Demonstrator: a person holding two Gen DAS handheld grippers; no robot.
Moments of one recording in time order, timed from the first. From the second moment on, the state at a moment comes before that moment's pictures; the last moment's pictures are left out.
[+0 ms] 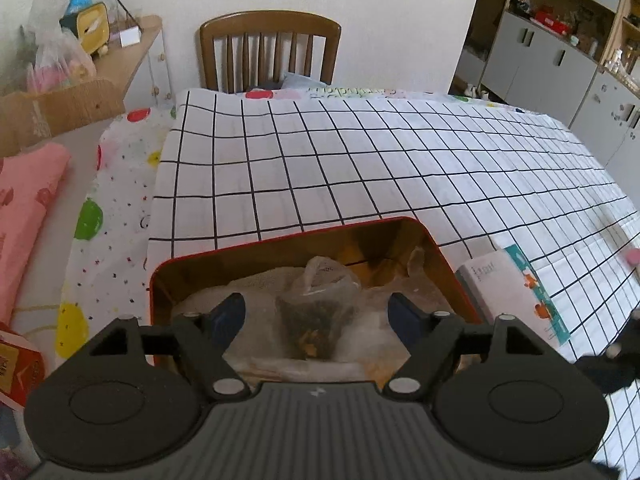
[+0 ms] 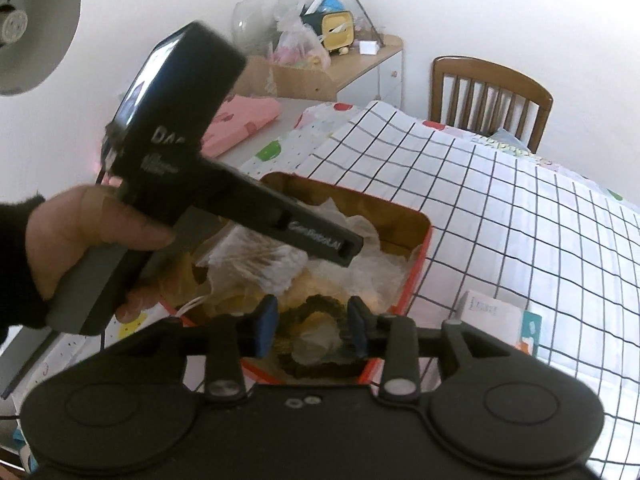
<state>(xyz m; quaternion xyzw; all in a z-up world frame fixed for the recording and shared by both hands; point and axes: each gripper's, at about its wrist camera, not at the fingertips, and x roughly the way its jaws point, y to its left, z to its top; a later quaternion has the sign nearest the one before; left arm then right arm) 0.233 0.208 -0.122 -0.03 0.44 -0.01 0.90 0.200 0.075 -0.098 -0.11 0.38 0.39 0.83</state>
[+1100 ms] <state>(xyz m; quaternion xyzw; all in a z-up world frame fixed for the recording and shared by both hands) 0.096 0.124 -0.029 -0.04 0.32 0.05 0.95 0.180 -0.044 -0.051 -0.05 0.31 0.40 0.86</state>
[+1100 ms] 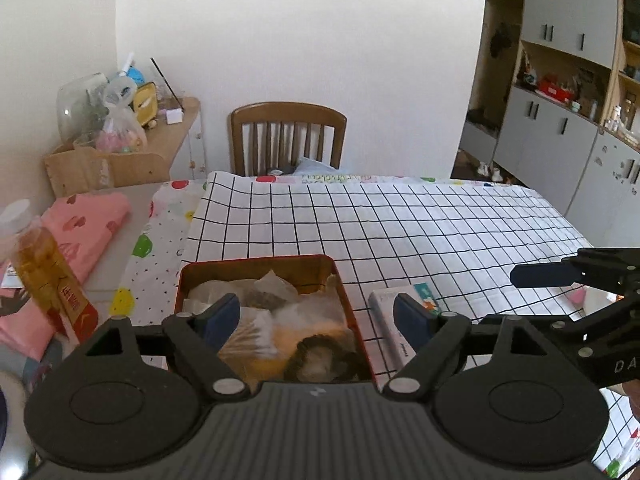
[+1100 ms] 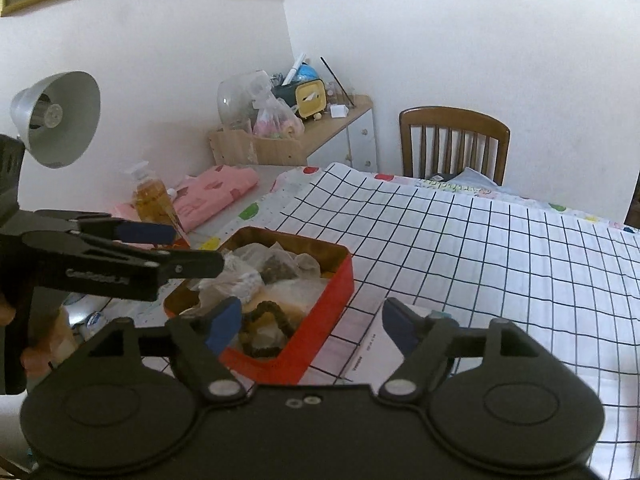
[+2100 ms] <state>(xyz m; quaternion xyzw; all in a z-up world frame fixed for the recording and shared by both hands) 0.033 0.043 -0.013 -0.05 0.27 0.09 0.96 0.152 -0.127 -0.040 -0.01 0.28 0.42 0.86</state>
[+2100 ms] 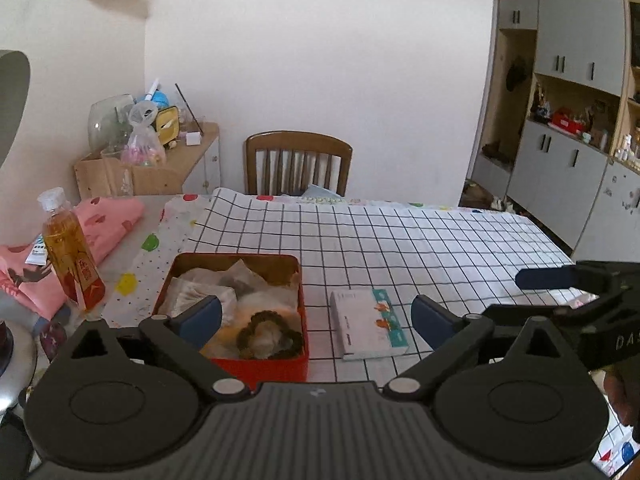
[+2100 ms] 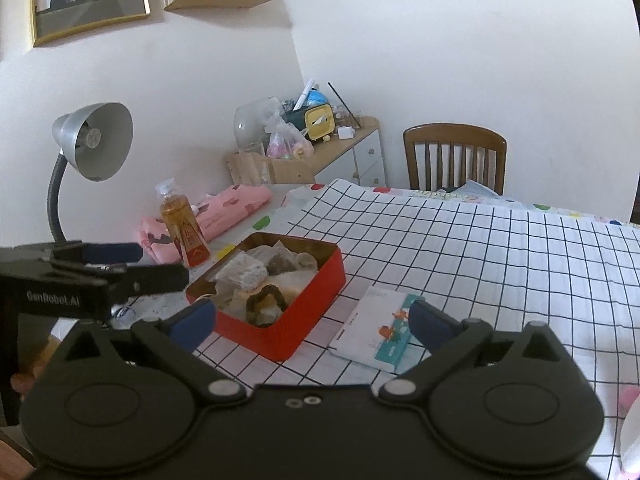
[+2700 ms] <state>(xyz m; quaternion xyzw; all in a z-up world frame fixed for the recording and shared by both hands) 0.031 0.027 -0.015 -0.04 0.27 0.08 0.96 0.150 -0.143 -0.044 -0.01 0.28 0.42 0.86</state>
